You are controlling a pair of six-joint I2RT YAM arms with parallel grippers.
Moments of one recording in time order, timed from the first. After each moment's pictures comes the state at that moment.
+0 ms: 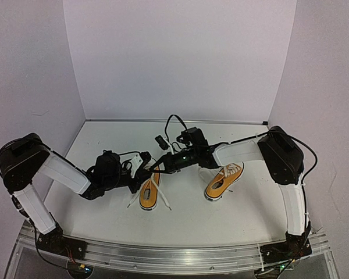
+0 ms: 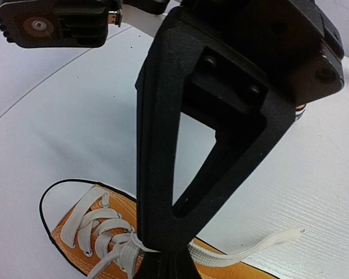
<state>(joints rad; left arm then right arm) -0.75 1.67 0.55 0.75 0.24 0.19 0.79 2.20 1.45 0.24 -0.85 0.53</state>
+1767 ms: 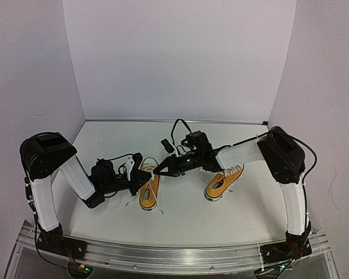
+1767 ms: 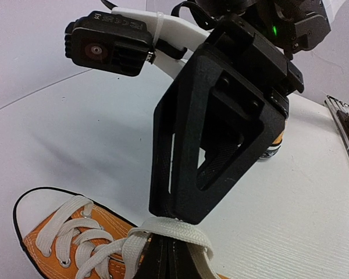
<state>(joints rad) -0.69 1.92 0.46 1.29 0.42 0.00 0.76 2.19 1.37 0.30 -0.83 0.62</state>
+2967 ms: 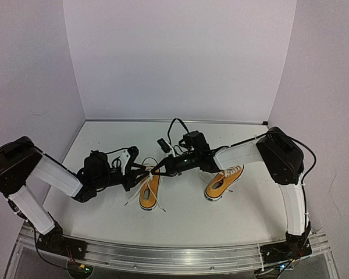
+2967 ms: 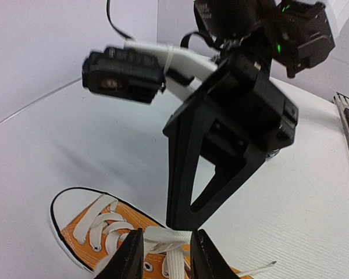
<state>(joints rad) -0.69 1.61 0.44 0.93 0.36 0.05 0.79 2.20 1.39 0.33 -0.84 0.62</state>
